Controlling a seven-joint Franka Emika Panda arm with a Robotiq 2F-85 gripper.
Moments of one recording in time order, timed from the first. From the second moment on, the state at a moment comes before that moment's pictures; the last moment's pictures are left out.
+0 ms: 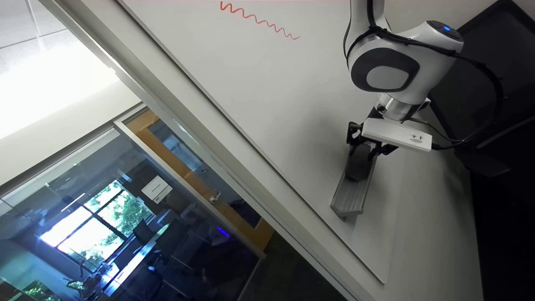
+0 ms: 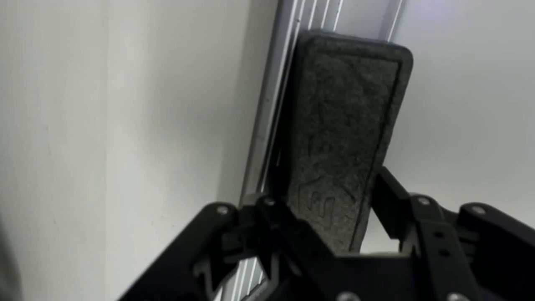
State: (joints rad) arm 0.28 0.23 -0.06 -2.31 2.60 2.75 -1.40
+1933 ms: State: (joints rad) arm 0.14 -0.32 0.01 -2.43 2.48 2.68 -1.49
